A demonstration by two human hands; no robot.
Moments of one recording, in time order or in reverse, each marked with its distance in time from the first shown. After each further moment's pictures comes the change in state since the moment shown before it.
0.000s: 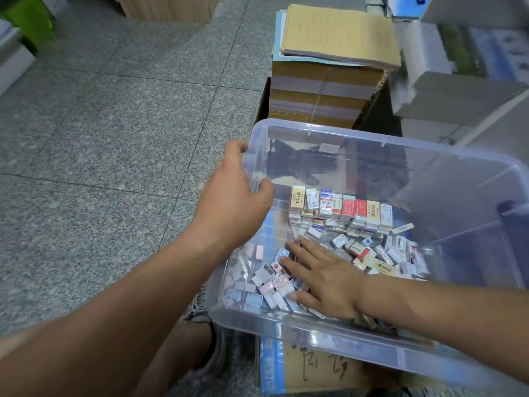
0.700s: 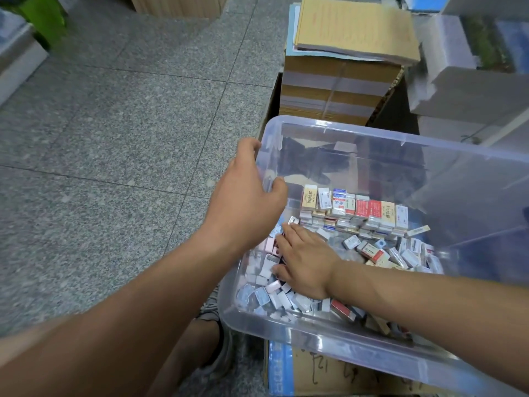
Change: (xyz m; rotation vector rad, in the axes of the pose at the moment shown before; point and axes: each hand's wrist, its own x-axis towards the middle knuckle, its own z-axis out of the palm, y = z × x) left_hand 0.002 -0.005 0.002 -0.004 0.014 0.019; right_hand 0.054 -0.027 -0.015 0.039 0.144 0.094
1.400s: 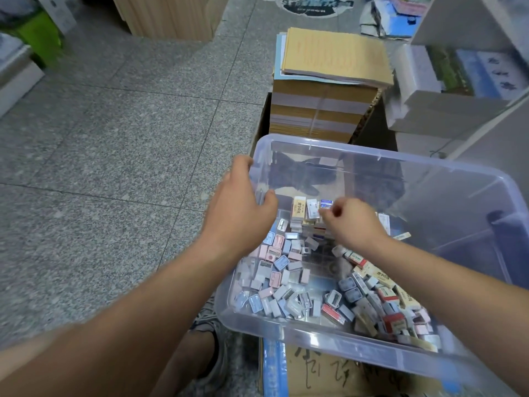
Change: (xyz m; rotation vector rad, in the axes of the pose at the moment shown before) left_hand -0.009 0.010 -0.005 0.027 -0.018 0.014; right_hand -0.035 0.061 -0.076 0.552 0.394 0.553
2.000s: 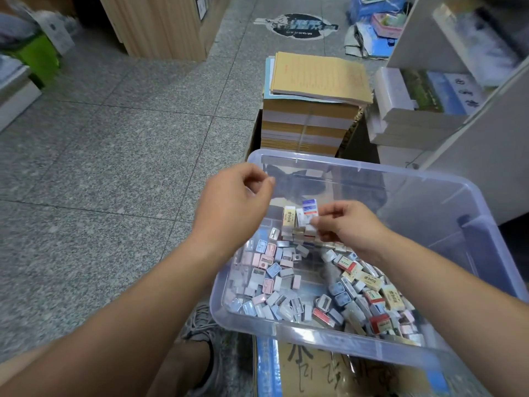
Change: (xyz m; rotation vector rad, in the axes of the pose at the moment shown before) left_hand 0.005 0.020 -0.012 -0.091 0.120 0.126; right_hand -0.025 -0.014 -0.036 0.785 -0.140 0.199
